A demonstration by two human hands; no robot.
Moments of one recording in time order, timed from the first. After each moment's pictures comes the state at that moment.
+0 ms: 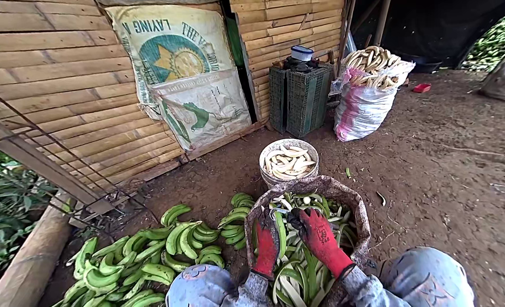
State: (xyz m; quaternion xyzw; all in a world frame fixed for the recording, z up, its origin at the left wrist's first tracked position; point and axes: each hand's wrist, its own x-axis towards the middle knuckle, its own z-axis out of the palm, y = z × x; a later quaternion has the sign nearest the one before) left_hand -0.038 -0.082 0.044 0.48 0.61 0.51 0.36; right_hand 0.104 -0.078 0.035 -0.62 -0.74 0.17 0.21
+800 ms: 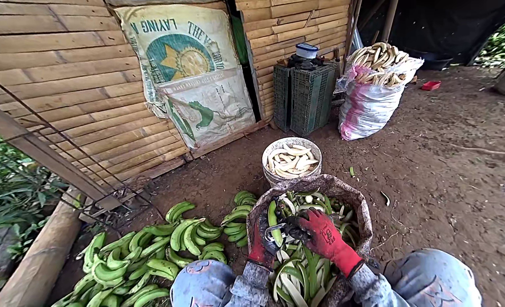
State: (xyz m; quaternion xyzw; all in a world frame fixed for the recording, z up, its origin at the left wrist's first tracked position) left_hand -0.053 -0.053 0.028 0.29 0.33 0.63 0.63; right_hand 0.125 -0.077 0.019 -0.43 -0.84 0.08 0.31
